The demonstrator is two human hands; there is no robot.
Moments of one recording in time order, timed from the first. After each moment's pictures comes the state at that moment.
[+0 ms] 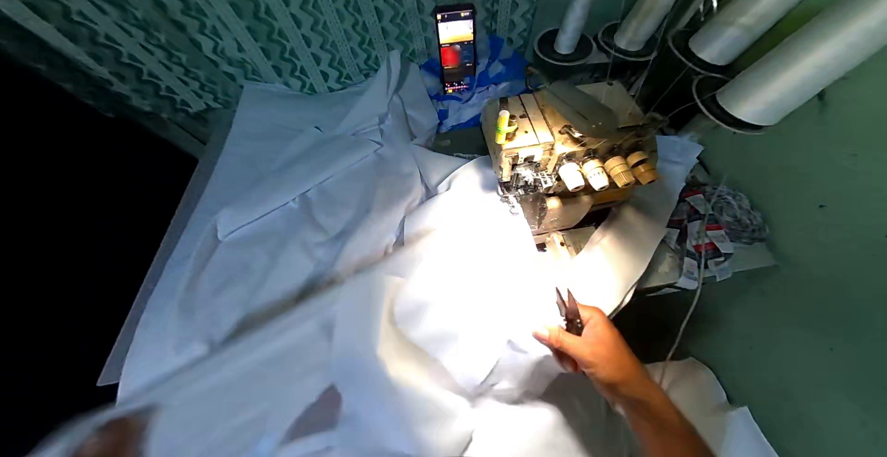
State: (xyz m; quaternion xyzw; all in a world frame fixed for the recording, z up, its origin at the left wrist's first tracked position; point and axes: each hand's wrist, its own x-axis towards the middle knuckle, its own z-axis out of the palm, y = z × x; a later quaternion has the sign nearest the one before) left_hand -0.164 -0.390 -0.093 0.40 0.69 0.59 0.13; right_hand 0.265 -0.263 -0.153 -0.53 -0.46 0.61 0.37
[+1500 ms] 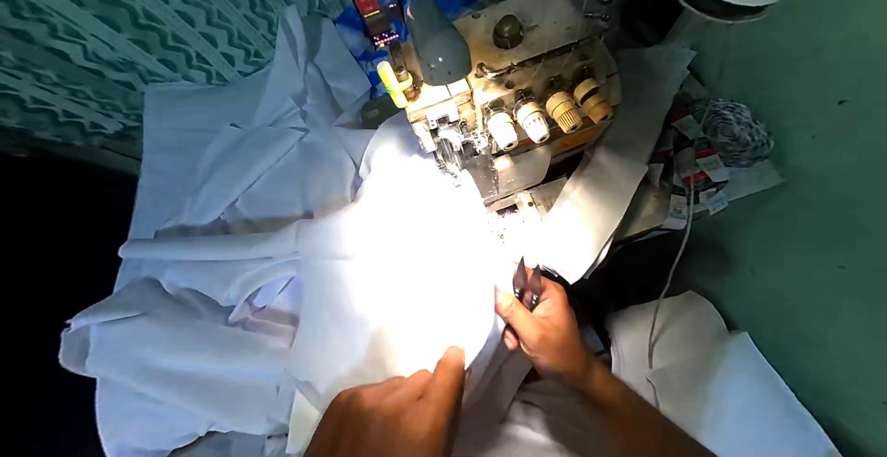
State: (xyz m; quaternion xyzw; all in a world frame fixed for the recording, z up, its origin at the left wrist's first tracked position) left_hand 0.036 -0.306 -0.026 0.86 0.49 0.02 0.13; right_hand 0.226 -0.268 -0.144 -0.44 -0.39 0.60 0.54
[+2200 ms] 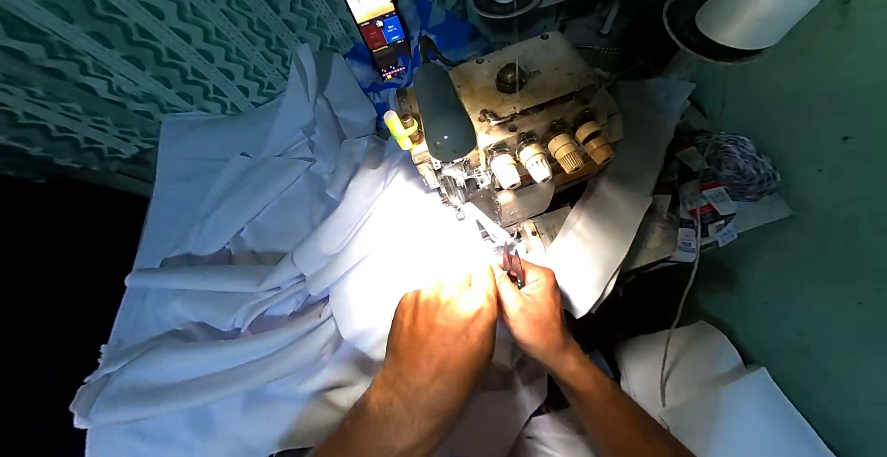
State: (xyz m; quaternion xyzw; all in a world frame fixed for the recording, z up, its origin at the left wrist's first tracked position) left_hand 0.089 -0.213 -0.068 0.84 0.52 0.13 -0.09; right_hand 0.214 -0.208 -0.147 -0.54 -0.46 0.45 0.54
